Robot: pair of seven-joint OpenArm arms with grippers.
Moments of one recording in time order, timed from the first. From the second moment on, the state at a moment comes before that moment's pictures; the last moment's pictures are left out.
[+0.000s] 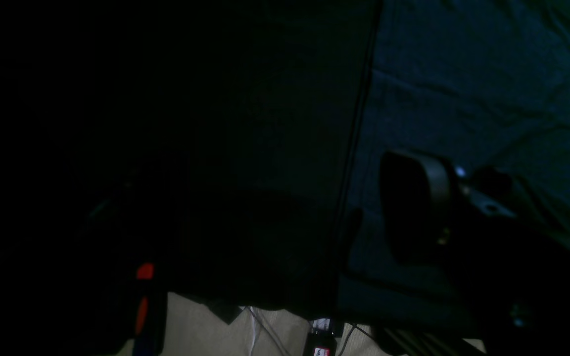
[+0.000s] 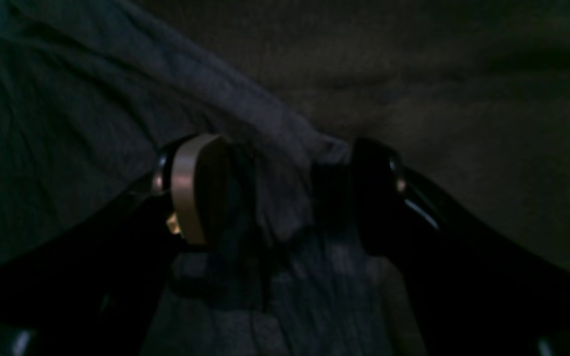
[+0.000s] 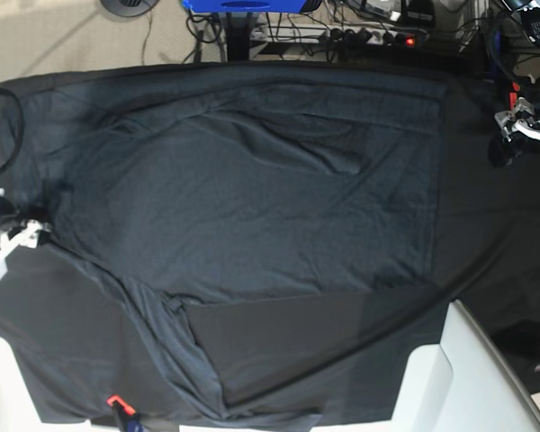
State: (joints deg) left arm 16.0 -17.4 -52.1 86.3 -37.5 -36.2 54.1; right arm 16.9 30.3 -6.8 41.2 34.5 16.7 -28.2
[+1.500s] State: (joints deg) left arm 15.9 -16.4 -52.2 83.3 -37.4 -36.2 53.9; right arm 8.2 22.6 12.8 59.4 21.5 16.9 -42.7
